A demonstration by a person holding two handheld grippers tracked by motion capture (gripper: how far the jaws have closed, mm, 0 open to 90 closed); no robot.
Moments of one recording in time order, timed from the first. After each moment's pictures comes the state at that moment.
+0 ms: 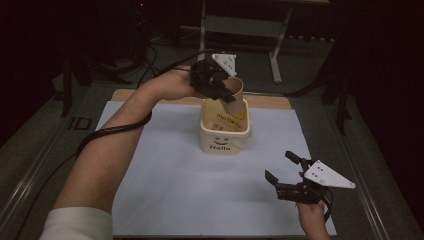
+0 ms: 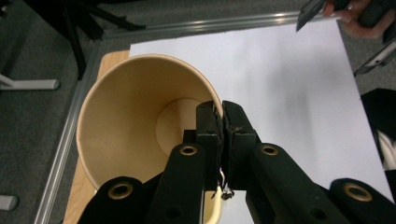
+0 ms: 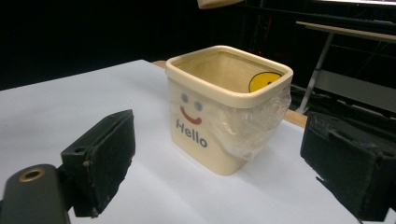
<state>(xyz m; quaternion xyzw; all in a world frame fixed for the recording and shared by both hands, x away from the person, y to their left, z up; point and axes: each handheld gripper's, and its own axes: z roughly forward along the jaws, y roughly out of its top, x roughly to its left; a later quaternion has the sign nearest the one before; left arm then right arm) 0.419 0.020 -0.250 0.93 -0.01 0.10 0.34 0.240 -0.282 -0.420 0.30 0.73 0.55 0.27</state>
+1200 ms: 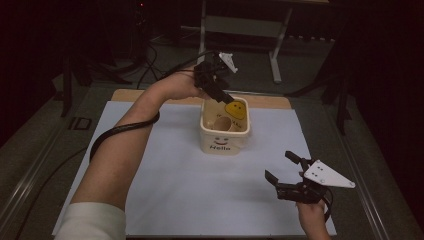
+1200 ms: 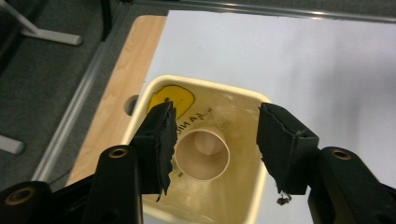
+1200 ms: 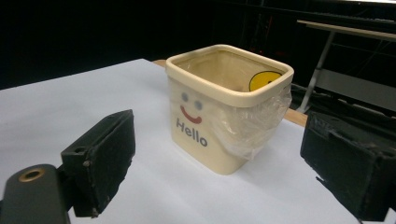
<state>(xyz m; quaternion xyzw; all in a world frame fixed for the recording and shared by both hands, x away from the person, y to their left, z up) 0.451 0.017 -0.275 0.93 0.10 0.11 0.32 0.241 -0.282 -0.420 0.30 0.73 0.55 0.27</state>
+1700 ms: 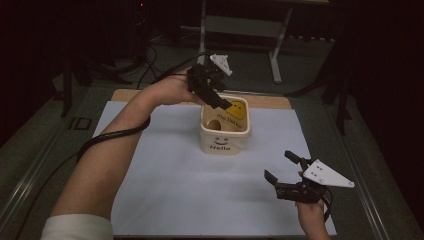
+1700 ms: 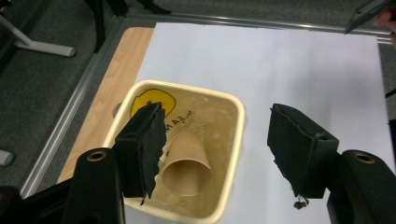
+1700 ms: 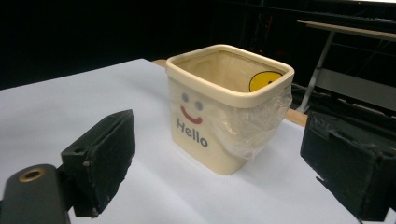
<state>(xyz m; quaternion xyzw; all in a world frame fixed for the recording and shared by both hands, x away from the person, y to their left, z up) 0.423 0.031 -0.266 0.93 0.09 0.10 0.35 0.241 -0.280 -0.419 0.30 0.73 0.55 0.27</state>
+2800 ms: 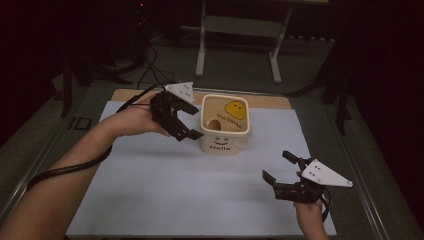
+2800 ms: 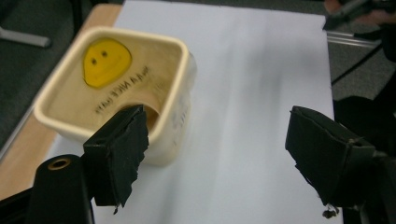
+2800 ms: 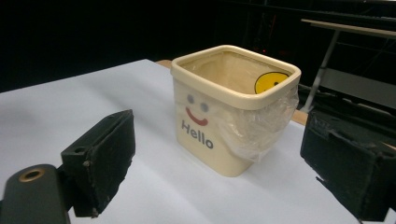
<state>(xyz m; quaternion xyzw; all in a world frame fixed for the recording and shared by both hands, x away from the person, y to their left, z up) 0.356 0.103 -0.298 0.92 0.10 0.06 0.37 0.241 -0.276 -0.418 0.30 0.74 0.55 0.26</state>
